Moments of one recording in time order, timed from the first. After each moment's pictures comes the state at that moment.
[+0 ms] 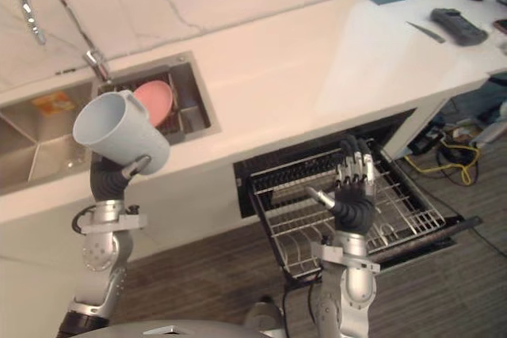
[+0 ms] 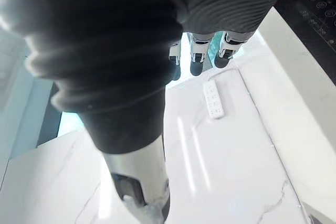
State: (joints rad) left arm 0.09 0.04 -0.17 -0.14 -0.11 -0.48 0.14; right arm 0.25 -0.13 -0.17 -0.14 0.47 -0.58 0.18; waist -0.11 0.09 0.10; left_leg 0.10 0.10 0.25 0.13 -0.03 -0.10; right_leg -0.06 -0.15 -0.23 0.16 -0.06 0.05
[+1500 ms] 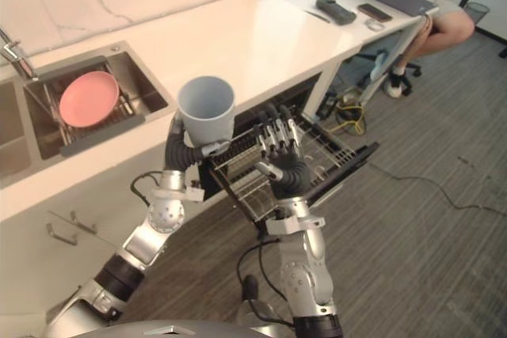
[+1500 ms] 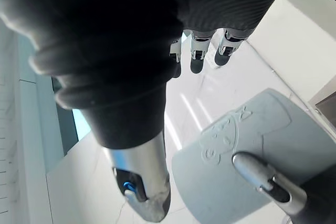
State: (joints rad) left arm -0.31 0.02 -0.45 0.15 0.25 -0.32 0.53; right arm 0.09 -0.10 0.07 -0.35 0.78 -0.19 0.30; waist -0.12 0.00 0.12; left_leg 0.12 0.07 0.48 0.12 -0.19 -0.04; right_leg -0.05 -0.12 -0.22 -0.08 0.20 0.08
